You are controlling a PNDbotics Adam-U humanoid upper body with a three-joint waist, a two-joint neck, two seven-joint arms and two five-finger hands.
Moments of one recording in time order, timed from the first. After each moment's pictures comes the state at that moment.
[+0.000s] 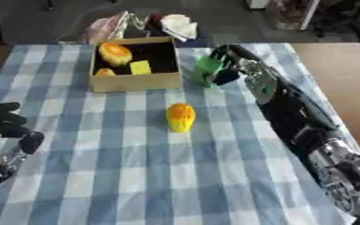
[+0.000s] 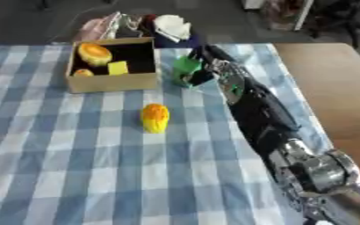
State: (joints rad) left arm -0.25 0.25 -0.09 -1.83 -0.17 0.08 -0.09; right arm -1.04 -0.33 -0.05 -0.59 0.85 -0.06 0.10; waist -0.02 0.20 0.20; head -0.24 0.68
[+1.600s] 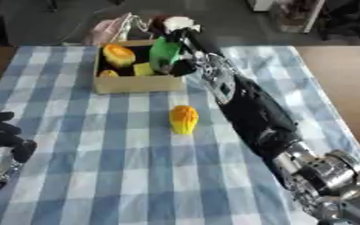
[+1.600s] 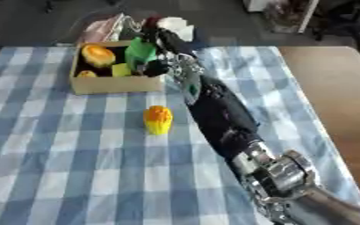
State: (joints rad) left arm -0.24 0.24 -0.10 -1.83 -0.17 0.08 -0.11; right arm -1.07 -0.20 0.00 -0.70 0.92 -0.05 -0.04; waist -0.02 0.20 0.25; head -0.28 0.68
